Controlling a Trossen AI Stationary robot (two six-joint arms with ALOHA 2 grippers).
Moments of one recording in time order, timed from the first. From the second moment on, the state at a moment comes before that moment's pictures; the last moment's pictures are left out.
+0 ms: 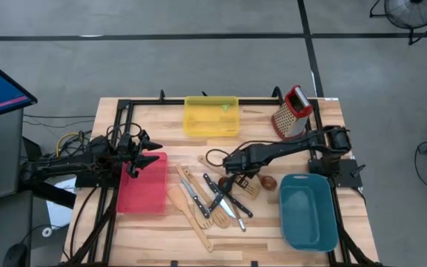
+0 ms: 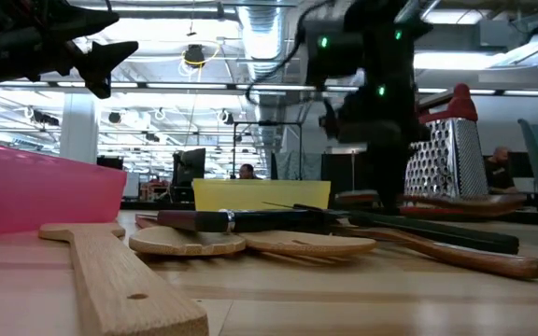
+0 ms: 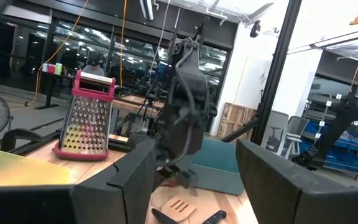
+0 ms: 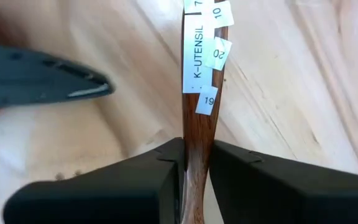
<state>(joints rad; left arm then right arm) 0.19 0.19 0.01 0.43 0.19 -0.30 0.08 1.87 1.26 -1.00 0.19 0.71</state>
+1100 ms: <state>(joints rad) 0.19 0.23 0.01 0.44 0.18 -0.30 -0.14 1.49 1.28 0.34 -0.06 0.03</state>
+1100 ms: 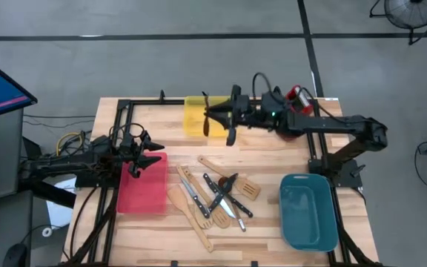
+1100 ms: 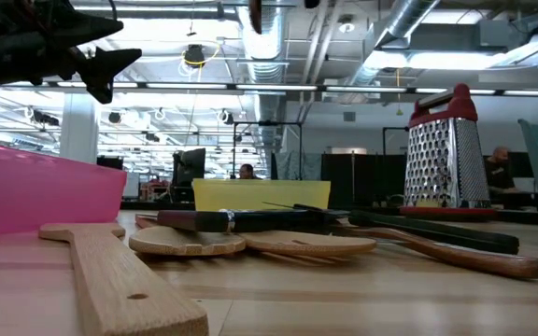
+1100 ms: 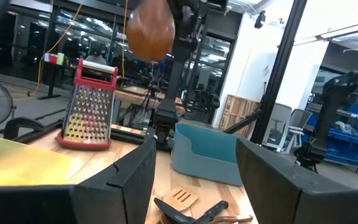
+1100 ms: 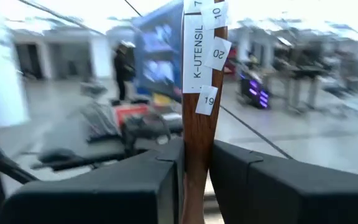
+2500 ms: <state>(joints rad) 0.19 0.24 0.01 0.48 0.13 -0.30 -0.22 1.59 1.28 0.31 0.69 -0.18</state>
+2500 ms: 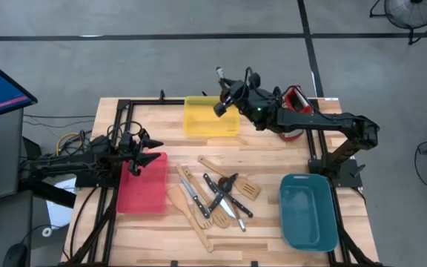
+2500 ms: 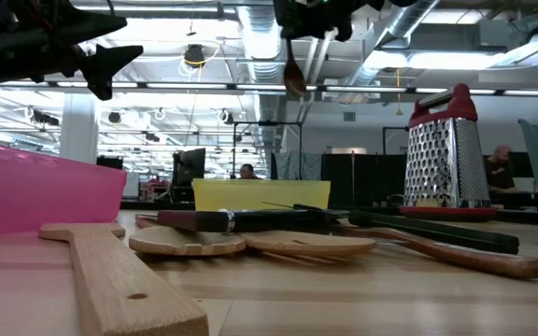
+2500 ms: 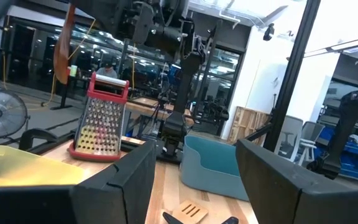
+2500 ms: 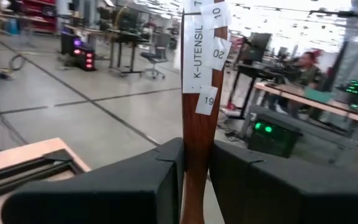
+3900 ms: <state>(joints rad) 0.19 0.24 0.01 0.49 0.13 -0.30 -0.30 2.25 1.80 -0.45 0.54 -0.08</state>
